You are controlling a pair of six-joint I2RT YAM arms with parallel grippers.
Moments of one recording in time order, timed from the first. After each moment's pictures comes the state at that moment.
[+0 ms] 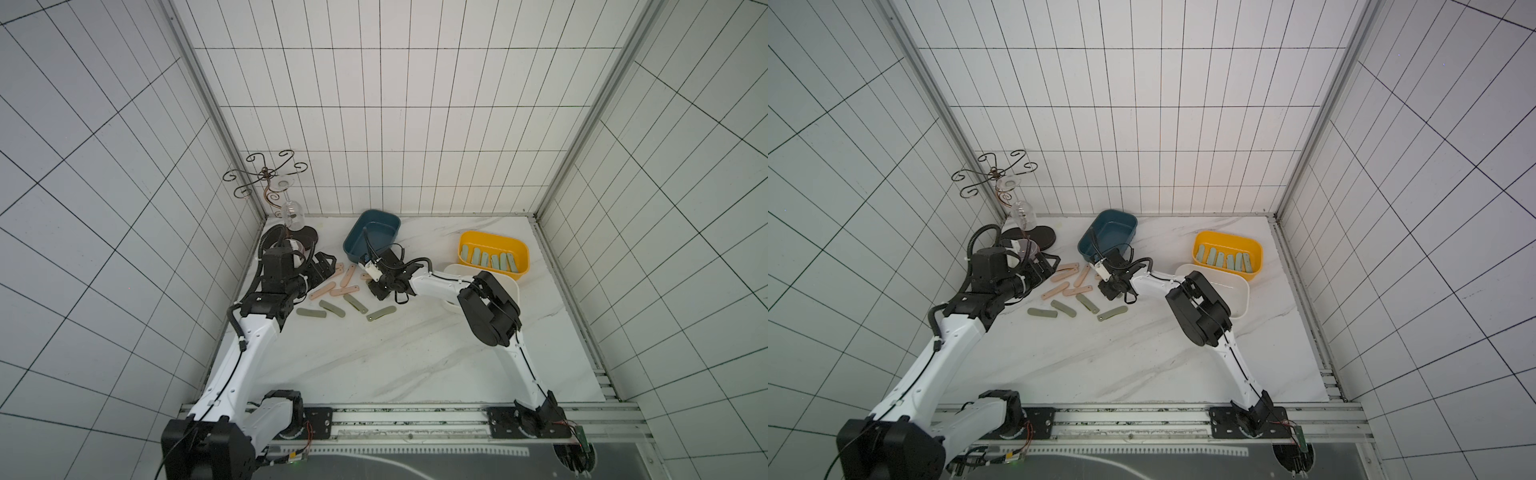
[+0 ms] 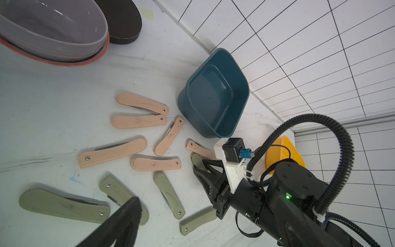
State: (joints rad) left arm -0.04 1.07 0.87 -0.40 0.30 -0.71; right arm 0.80 2.29 1.66 -0.27 -0.05 -0.09
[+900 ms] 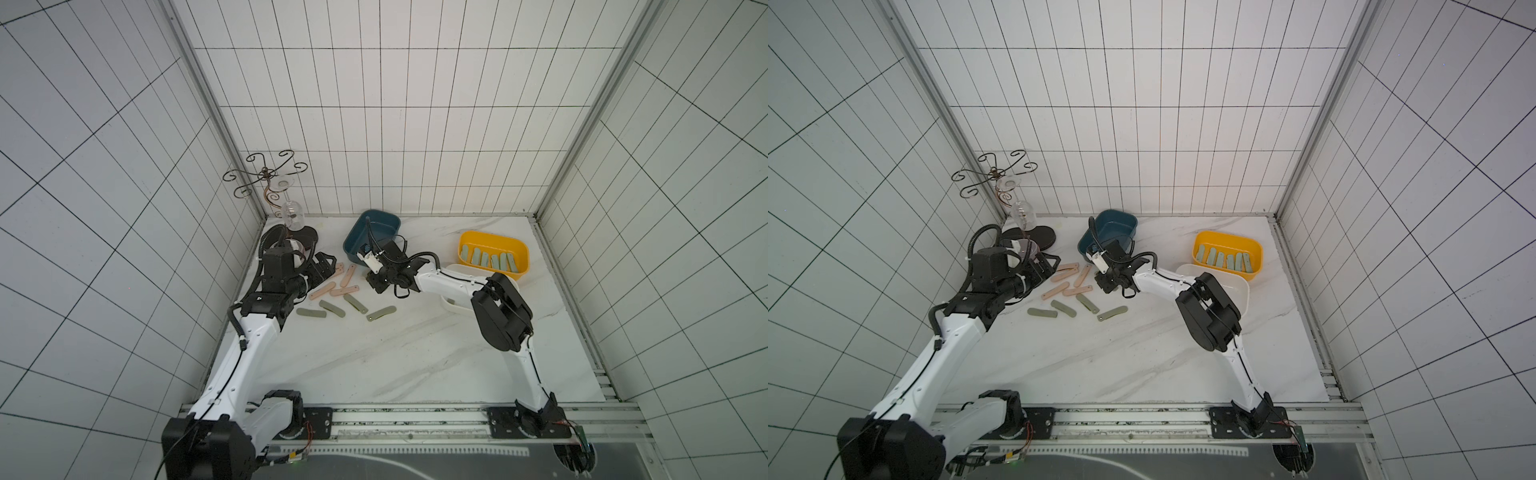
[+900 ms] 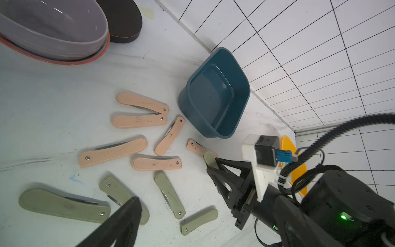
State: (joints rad) left arm -0.04 1.07 0.87 -0.40 0.30 -0.71; right arm 0.80 2.15 1.66 -0.28 -0.06 -0.06
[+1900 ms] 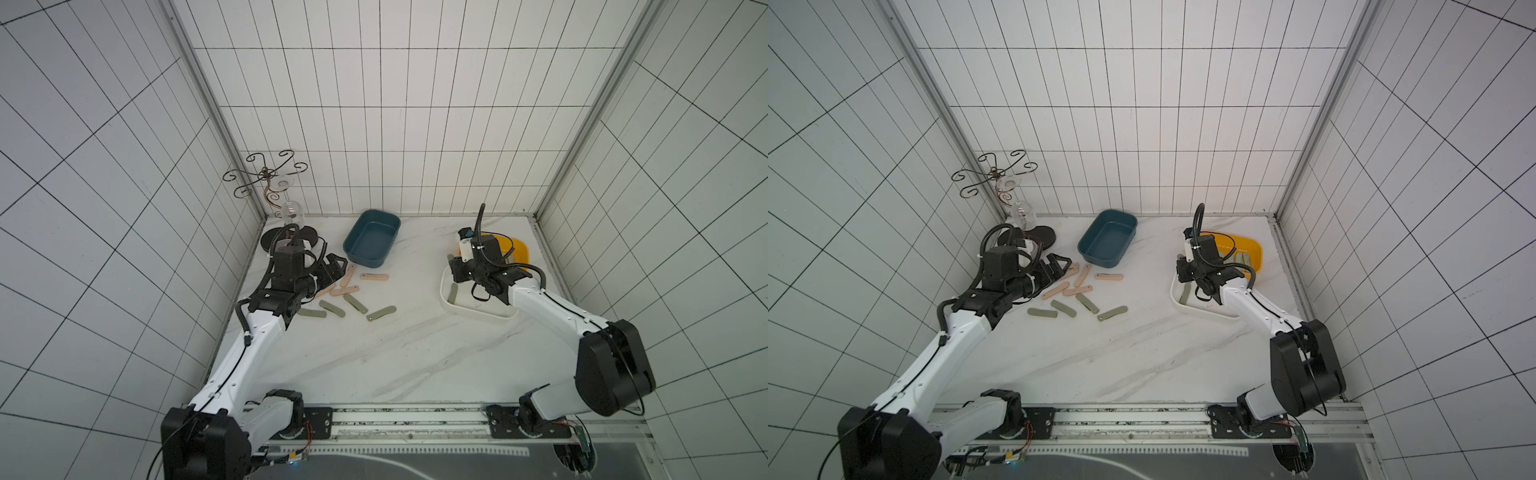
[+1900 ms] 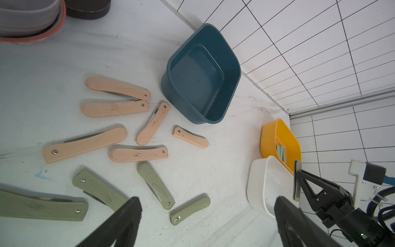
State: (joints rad) left arm -0.13 1.10 0.89 -0.40 0.31 -0.72; right arm 0.36 1.45 0.96 -0.20 0.01 0.16
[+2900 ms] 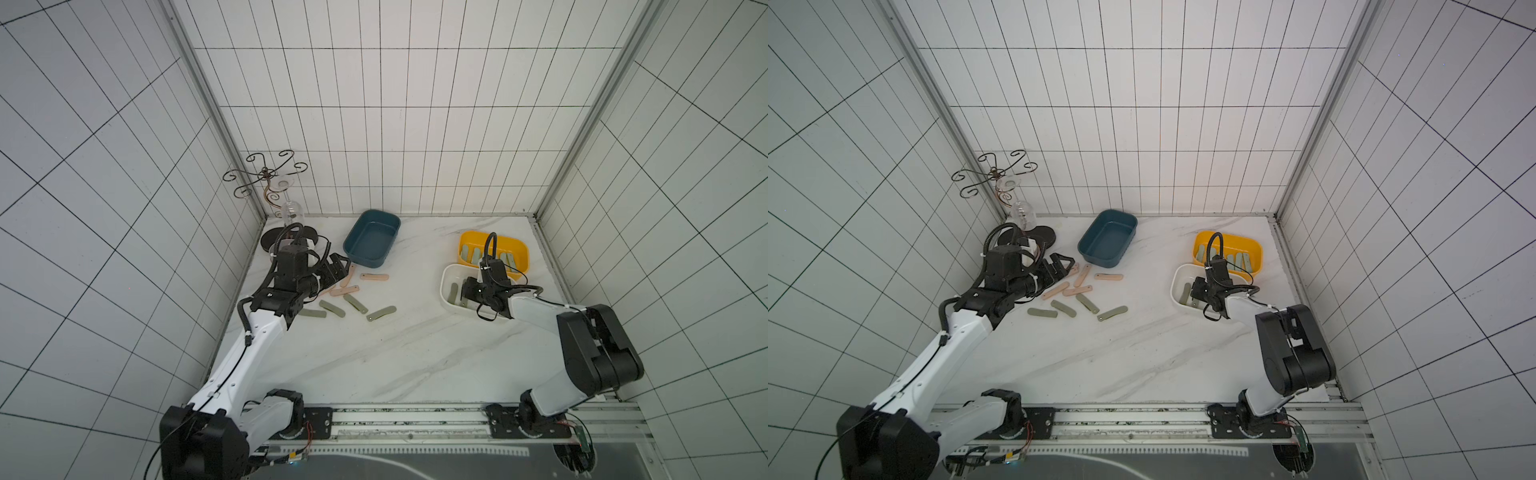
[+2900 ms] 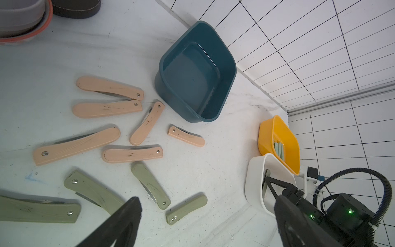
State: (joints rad) left arm -0.16 1.10 0.90 -0.40 0.29 -0.72; right arm 0.25 1.59 0.73 0.02 -0.03 0.54
